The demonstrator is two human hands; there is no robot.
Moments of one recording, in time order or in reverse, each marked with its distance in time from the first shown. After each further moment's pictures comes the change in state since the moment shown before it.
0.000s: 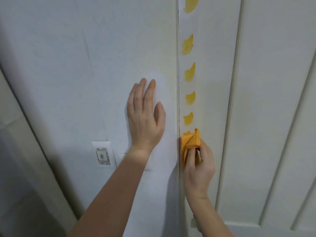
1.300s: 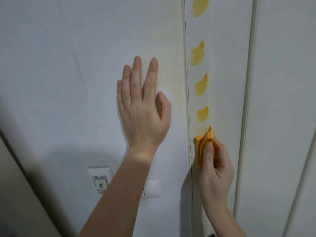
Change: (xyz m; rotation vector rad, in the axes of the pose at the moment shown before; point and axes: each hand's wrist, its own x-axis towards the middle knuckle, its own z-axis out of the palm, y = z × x) left_hand 0.067 -0.003 0.001 0.156 0.024 0.036; right_hand 0.042 -0.040 0.021 0.366 0.007 0.237
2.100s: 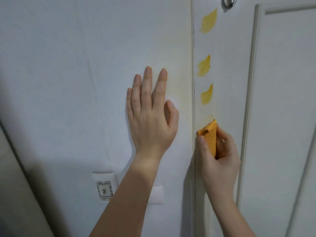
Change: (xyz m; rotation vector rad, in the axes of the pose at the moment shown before) left_hand 0.000 -0.003 -0.002 0.032 -0.004 0.006; right_hand 0.022 -0.035 0.018 0.039 -0.027 0.000
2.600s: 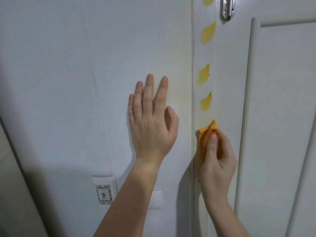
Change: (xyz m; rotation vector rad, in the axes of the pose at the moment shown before) left_hand 0.000 0.000 -0.001 -0.001 0.002 0.006; right_hand 0.002 -0.004 0.012 0.016 0.040 -0.055
